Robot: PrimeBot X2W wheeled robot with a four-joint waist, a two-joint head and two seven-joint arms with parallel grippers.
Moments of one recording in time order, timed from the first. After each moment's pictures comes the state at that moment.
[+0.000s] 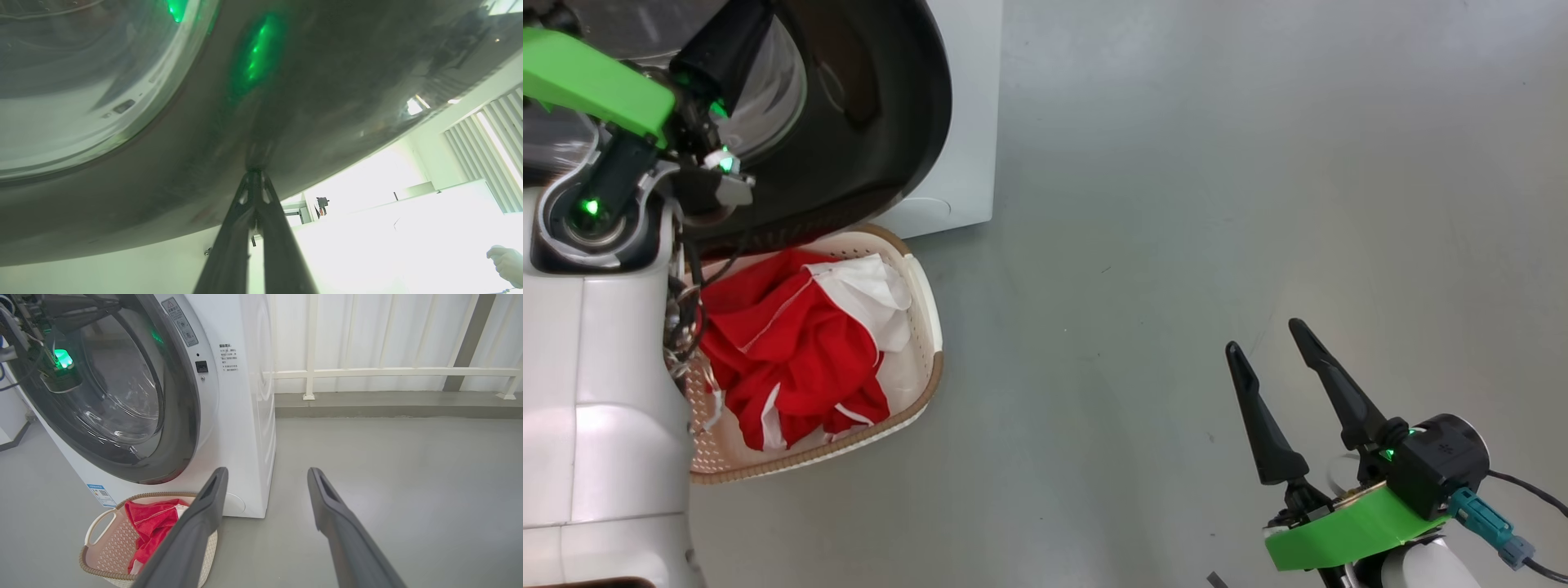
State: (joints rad) left arm -1.05 0.09 0.06 0.66 -1.44 -0.08 0.49; right arm -0.07 -0.05 0.15 0.03 0.26 0.12 -0.25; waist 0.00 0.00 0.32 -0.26
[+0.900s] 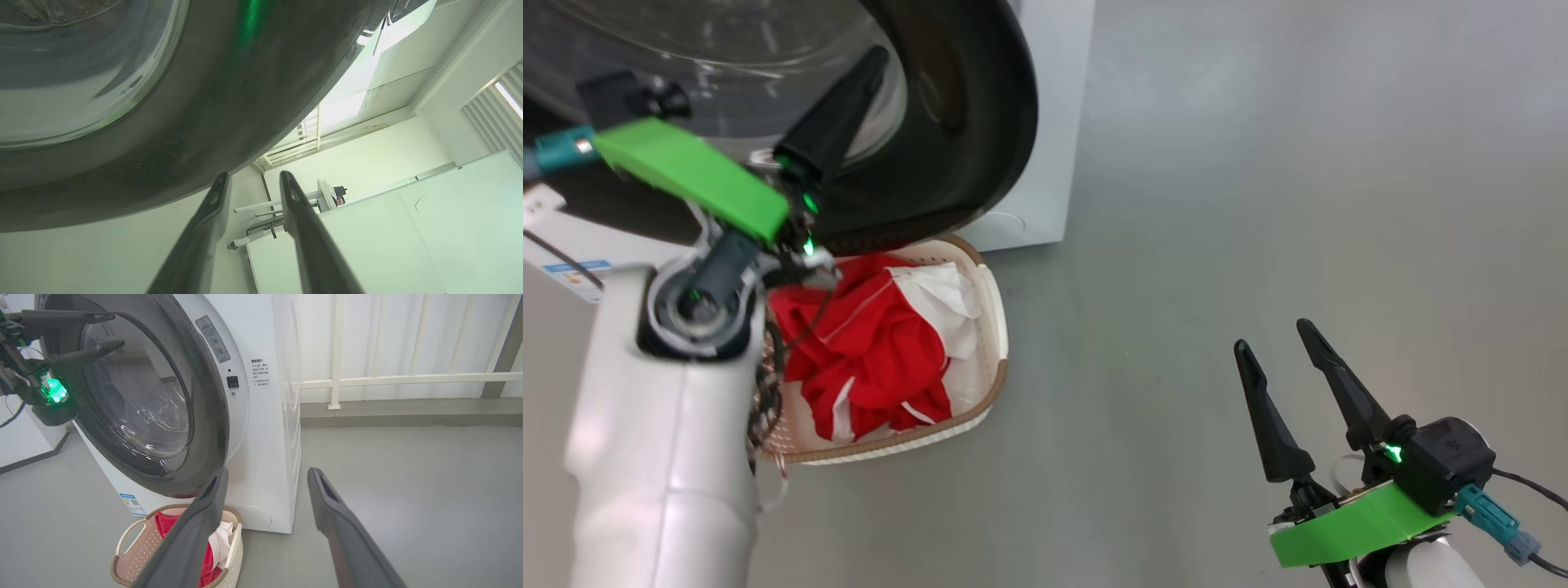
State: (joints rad) left arm -0.87 0.04 -0.03 0.49 -1.39 -0.10 0.46; right arm -0.07 -0.05 0.14 0.05 0.28 0.12 -0.26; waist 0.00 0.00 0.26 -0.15
